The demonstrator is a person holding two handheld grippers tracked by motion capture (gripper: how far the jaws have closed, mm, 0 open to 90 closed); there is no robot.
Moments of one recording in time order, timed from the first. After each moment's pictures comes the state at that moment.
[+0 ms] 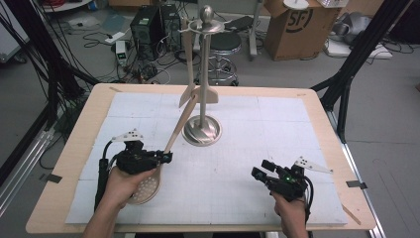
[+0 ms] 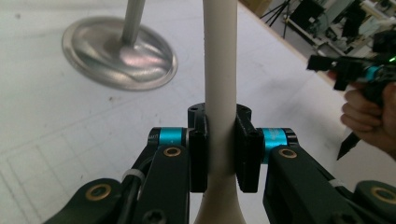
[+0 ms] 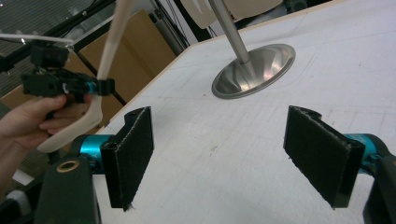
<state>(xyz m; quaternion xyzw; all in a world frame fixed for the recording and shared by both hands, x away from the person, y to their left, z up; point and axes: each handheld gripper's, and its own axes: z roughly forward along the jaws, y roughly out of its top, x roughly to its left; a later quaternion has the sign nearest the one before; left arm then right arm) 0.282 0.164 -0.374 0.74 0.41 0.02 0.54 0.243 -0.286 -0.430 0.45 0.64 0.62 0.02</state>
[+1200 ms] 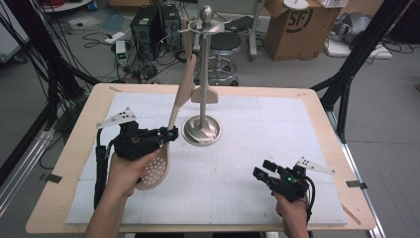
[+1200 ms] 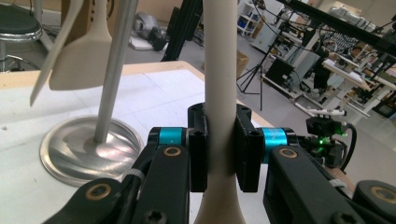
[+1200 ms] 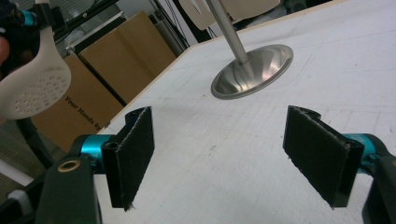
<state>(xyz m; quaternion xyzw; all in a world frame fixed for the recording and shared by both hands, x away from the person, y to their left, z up) 0.281 0.151 -0.307 0.68 0.37 0.05 0.63 0.243 -0.290 -0.430 0.45 0.64 0.62 0.03</state>
